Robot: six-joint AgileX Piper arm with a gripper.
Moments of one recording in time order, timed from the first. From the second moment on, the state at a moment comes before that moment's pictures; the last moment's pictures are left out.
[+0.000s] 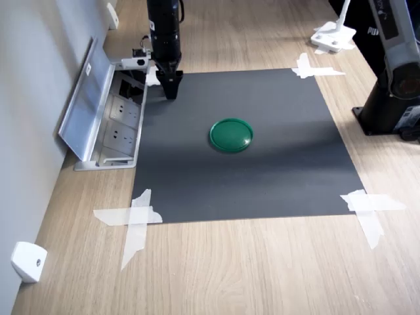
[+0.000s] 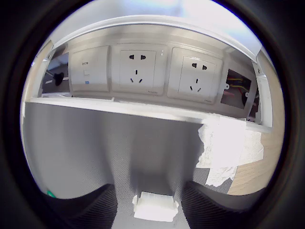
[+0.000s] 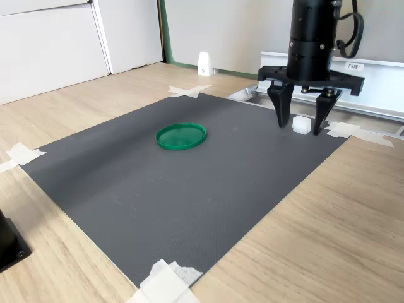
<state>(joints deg) -16.8 124.9 -100.6 2.1 57.8 -23.5</state>
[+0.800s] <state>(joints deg) -7.2 110.5 -100.5 2.1 68.5 -30.9</state>
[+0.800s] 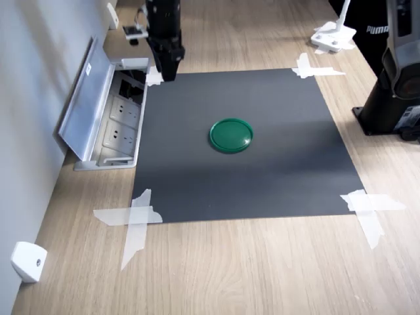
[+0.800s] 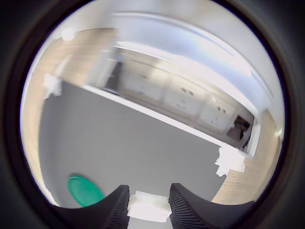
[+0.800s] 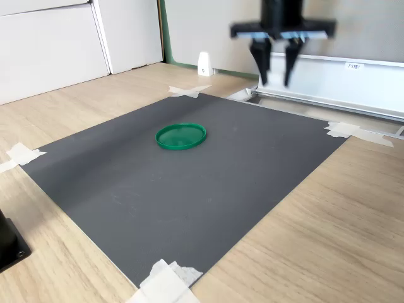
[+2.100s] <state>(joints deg) 1.6 94.6 -55.5 2.1 41.3 -37.2</state>
